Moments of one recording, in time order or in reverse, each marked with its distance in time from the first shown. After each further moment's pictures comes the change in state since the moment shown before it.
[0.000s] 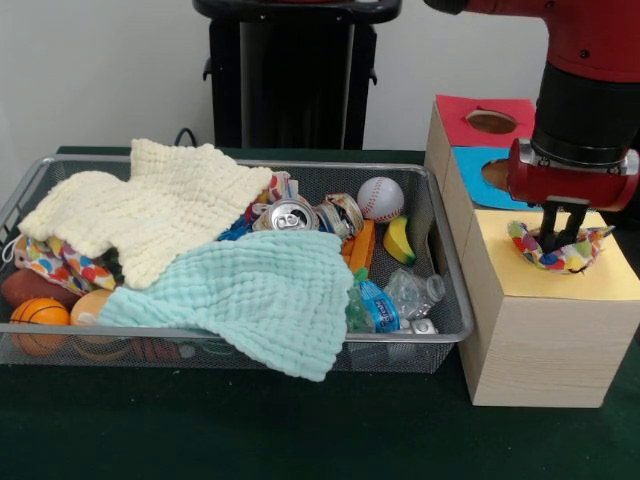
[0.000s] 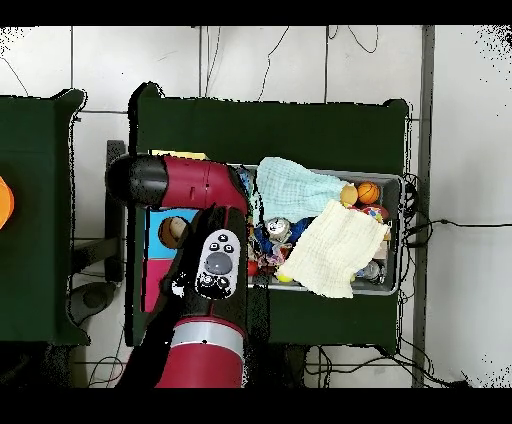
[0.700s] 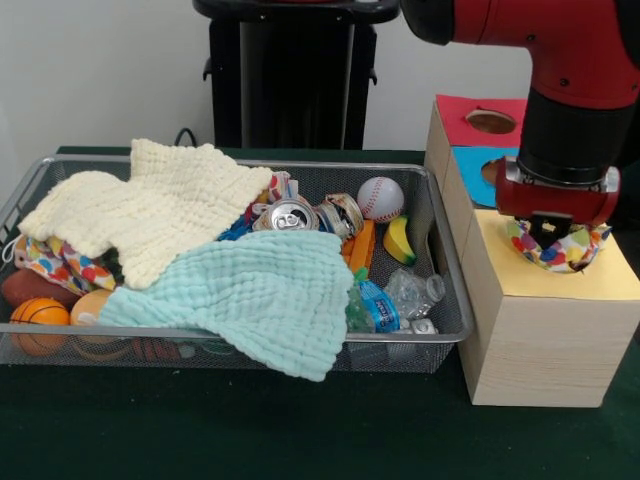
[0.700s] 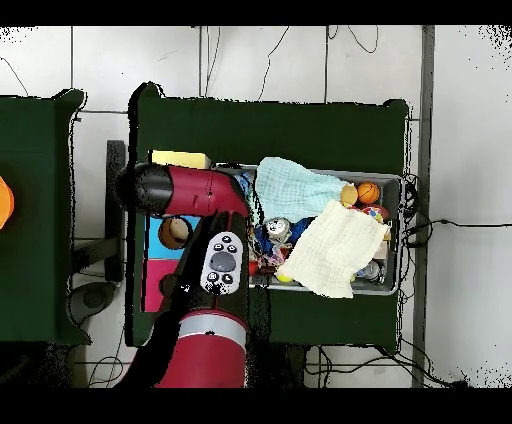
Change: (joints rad) arm -0.007 0.032 0.022 0.036 0.001 -0.051 0.000
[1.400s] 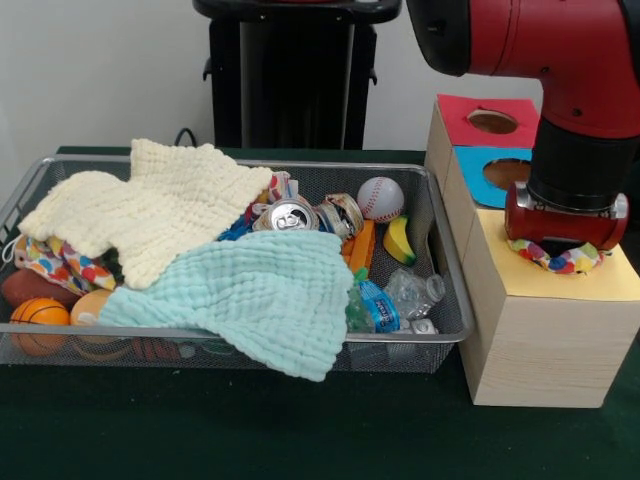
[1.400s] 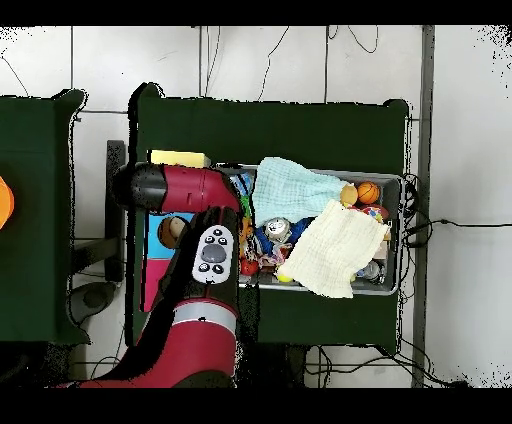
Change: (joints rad) arm 0.020 0.049 -0.007 -0.049 0.000 -0.025 0.000
